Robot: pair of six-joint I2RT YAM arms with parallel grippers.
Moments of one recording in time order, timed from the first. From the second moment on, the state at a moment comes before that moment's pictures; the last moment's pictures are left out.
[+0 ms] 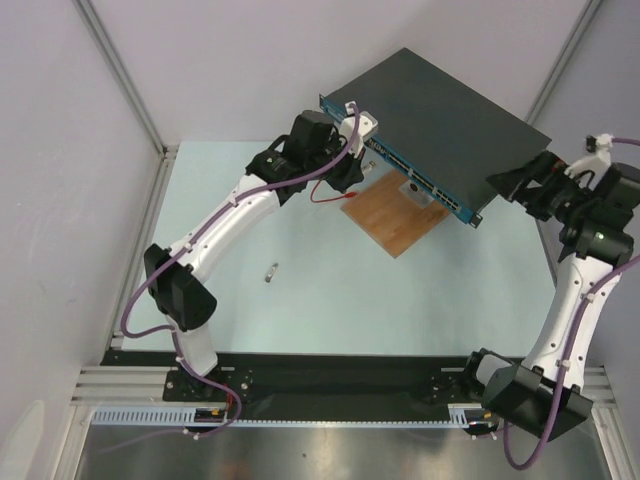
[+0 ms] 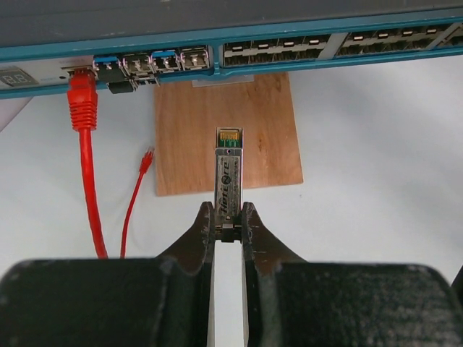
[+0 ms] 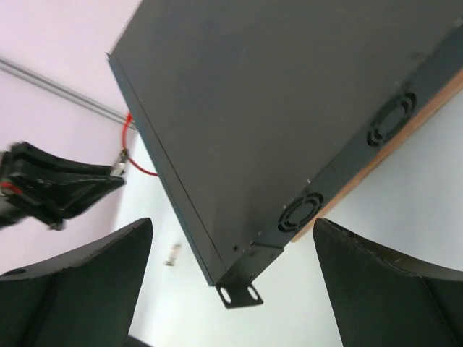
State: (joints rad) left arm -0.68 1.81 1.91 -0.60 0.24 0.13; right arm -0.46 1.09 1.33 -0.63 -0.82 0.35
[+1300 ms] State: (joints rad) left arm -0.68 2.04 2.22 -0.71 0.11 0.12; right arm -0.44 1.14 1.00 -0.30 -0.98 0.80
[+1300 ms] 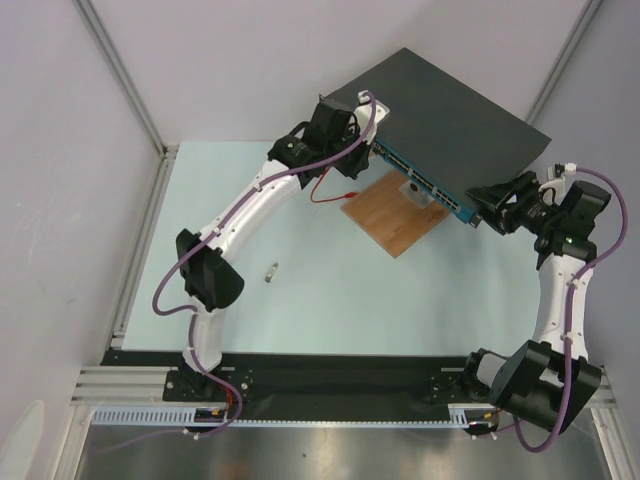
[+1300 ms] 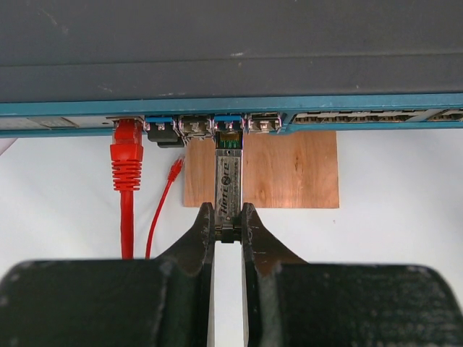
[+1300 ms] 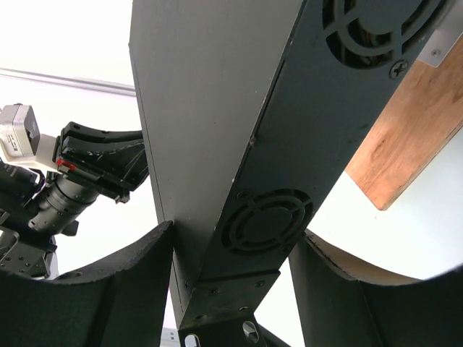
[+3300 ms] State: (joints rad) left arm -0.68 2.12 2.31 -0.71 0.13 0.12; right arm -0.44 1.15 1.00 -0.30 -0.99 0.79
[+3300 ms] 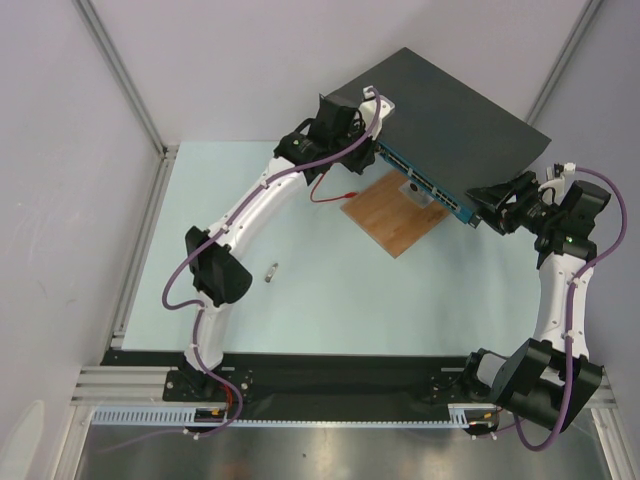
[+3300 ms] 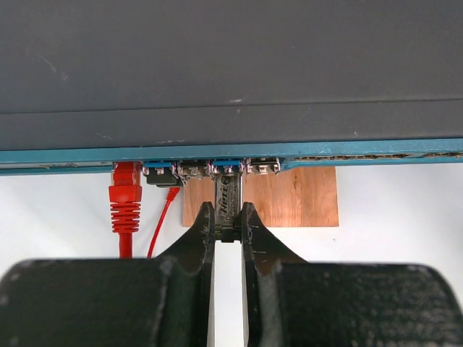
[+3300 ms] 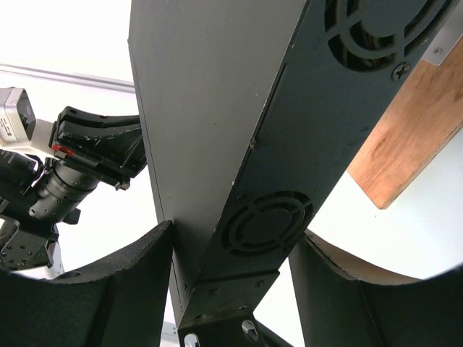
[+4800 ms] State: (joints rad) left arm -0.68 1.89 2.09 -0.60 0.16 0.16; right arm -0.44 1.15 1.01 -0.31 -1.00 0.78
